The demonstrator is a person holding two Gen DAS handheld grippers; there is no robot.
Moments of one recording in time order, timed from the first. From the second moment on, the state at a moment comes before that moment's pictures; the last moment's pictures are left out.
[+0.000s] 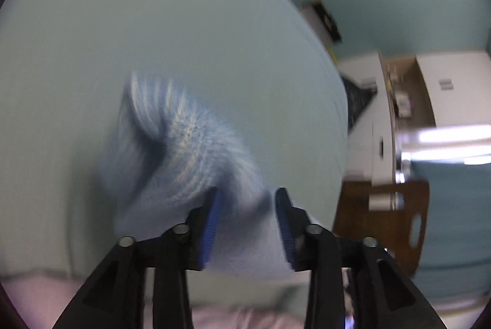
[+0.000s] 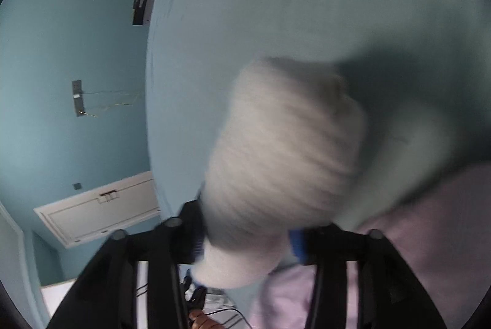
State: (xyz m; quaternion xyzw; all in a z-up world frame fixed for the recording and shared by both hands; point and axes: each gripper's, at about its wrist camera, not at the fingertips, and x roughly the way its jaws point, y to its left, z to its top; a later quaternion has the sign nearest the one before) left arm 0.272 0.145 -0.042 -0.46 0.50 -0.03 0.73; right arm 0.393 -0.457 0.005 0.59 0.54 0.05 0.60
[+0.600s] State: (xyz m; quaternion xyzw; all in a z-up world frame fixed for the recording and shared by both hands) left arm 0.211 0.127 -0.130 -0.23 0.49 0.06 0.84; right arm 0.455 -0.418 -0.096 0.28 0.56 0.09 0.77
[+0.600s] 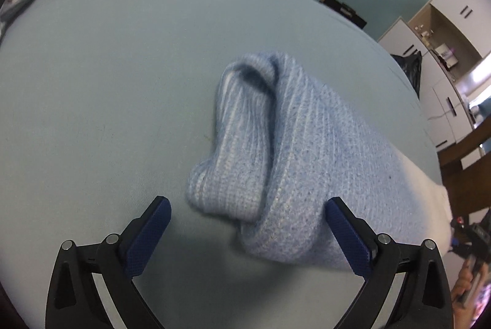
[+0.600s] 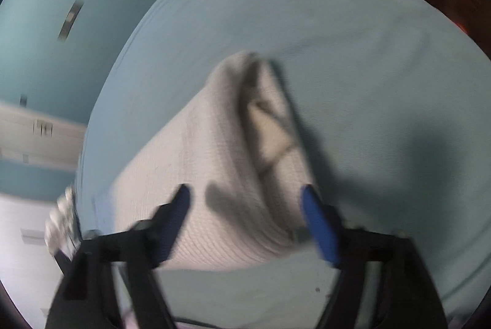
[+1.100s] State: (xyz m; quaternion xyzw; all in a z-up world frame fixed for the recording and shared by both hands) left arm 0.223 0.107 -0.147 -0.19 0.51 0.05 0.84; right arm 0.433 -0.414 -0.088 0.29 0.52 0.00 0.80
